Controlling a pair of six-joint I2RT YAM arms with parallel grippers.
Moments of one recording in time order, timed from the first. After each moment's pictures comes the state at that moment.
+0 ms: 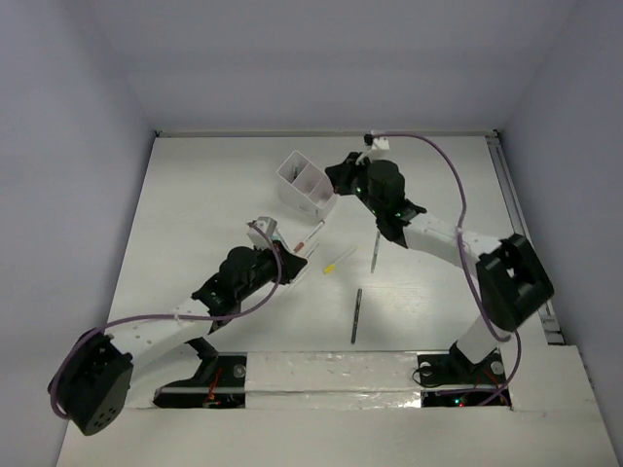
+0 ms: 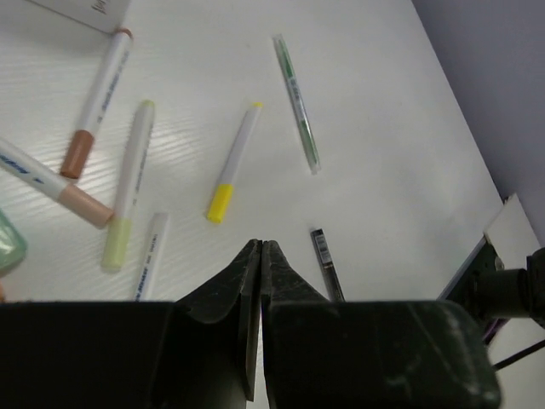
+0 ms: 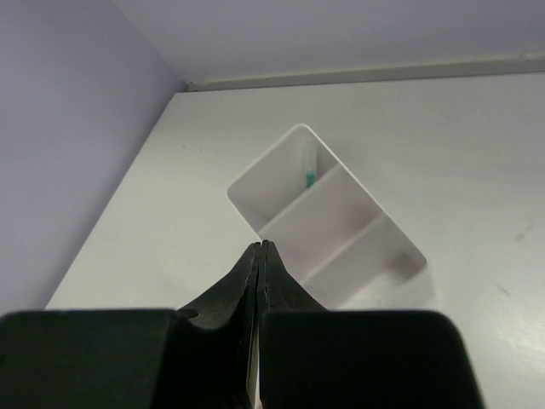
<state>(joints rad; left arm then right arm) -0.69 0.94 0.29 0.40 0.08 -0.63 0.61 1.68 1.13 0.48 0.10 0.49</state>
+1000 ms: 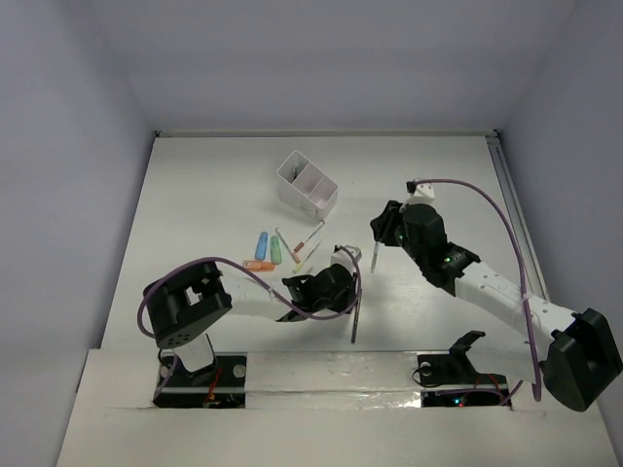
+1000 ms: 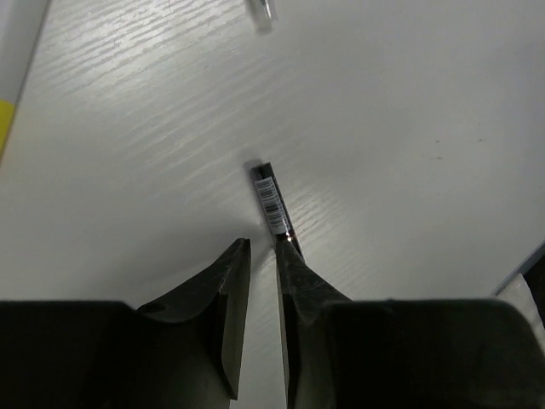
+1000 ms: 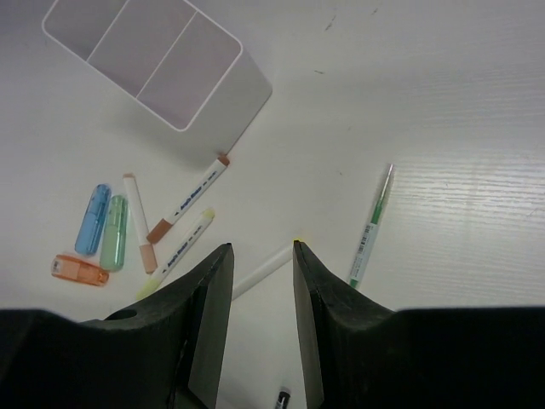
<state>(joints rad) -1.16 1.64 0.70 0.22 -0.18 -0.68 0.61 1.12 0.71 0.01 0.29 0.54</state>
